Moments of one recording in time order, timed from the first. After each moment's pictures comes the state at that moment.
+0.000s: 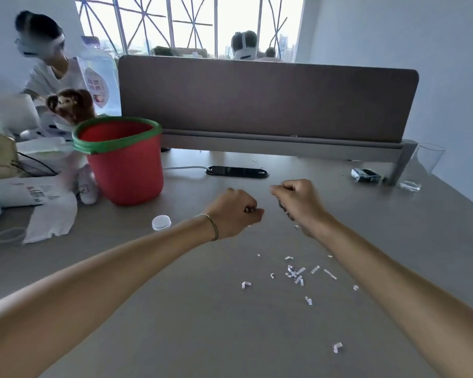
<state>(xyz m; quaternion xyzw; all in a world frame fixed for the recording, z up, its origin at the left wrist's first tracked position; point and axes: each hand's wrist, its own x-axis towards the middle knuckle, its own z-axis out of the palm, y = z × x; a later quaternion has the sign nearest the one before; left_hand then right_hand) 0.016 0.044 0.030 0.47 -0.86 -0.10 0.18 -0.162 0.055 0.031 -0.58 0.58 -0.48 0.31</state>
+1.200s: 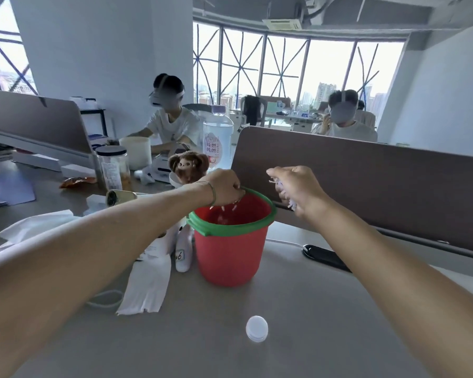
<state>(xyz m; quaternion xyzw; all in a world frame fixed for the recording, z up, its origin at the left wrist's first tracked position) 0.275 -0.148 0.148 0.67 -0.72 -0.01 0.17 0.086 -0.145 0.163 -0.59 0.45 -0.47 0.47</state>
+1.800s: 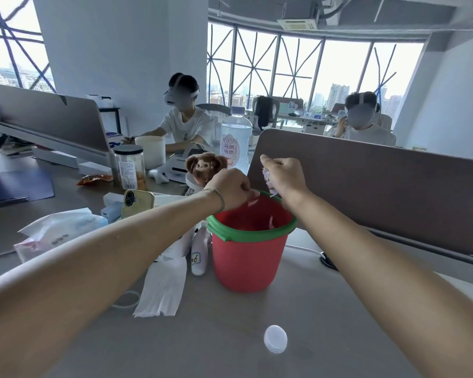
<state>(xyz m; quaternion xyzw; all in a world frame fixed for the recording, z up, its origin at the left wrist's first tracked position) 0.300 -0.142 0.141 0.66 -0.70 -0.01 0.27 0.152 -0.174 0.162 -0.64 0.45 -0.51 0.37</state>
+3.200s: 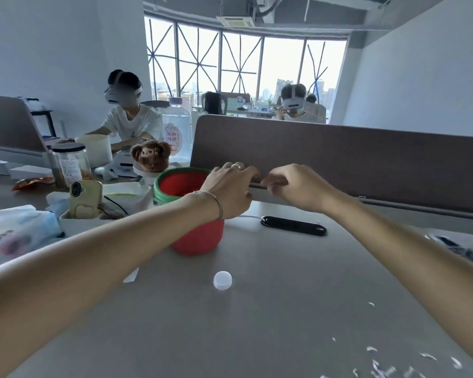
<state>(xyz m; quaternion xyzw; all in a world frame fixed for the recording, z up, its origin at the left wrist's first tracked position) 0.161 -0.028 0.148 0.55 -0.81 0.09 0.20 -0.033 -0.039 0.168 -0.83 0.49 -0.24 0.10</state>
